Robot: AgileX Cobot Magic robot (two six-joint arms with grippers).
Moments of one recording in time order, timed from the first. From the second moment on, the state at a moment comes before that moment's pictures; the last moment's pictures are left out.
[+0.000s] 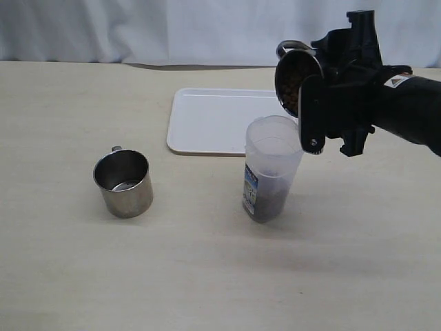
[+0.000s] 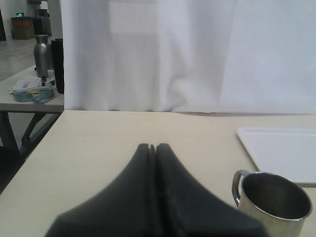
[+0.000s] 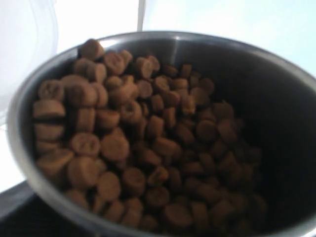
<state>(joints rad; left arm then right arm) -0.04 0.00 0.00 0.04 0.16 -0.05 0.56 1.42 -0.71 0.60 -0.25 -2.12</state>
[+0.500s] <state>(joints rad) -0.04 0.00 0.00 0.04 0.16 -0.05 0.56 1.42 -0.71 0.54 -0.27 -2.12</state>
